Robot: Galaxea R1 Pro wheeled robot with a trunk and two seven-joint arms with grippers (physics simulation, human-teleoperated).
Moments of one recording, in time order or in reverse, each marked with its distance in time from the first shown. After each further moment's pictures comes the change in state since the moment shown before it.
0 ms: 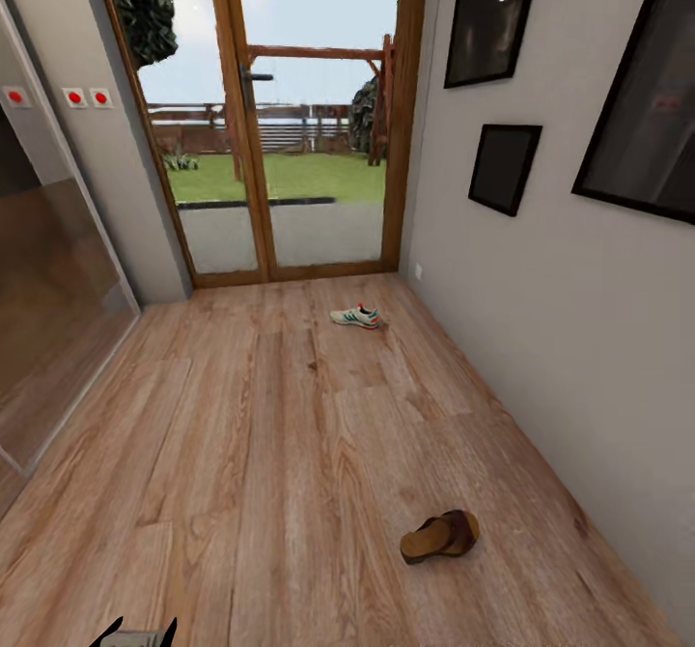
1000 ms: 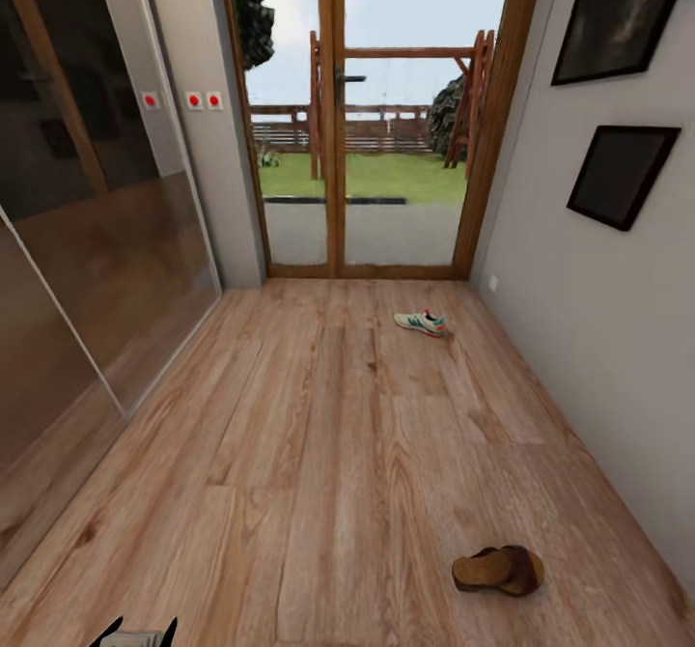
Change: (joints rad) left arm 0.000 0.000 0.001 0.001 0.000 0.000 0.000; right arm 0.000 -0.037 0.001 -0.006 -0.001 0.103 0.001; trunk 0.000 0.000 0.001
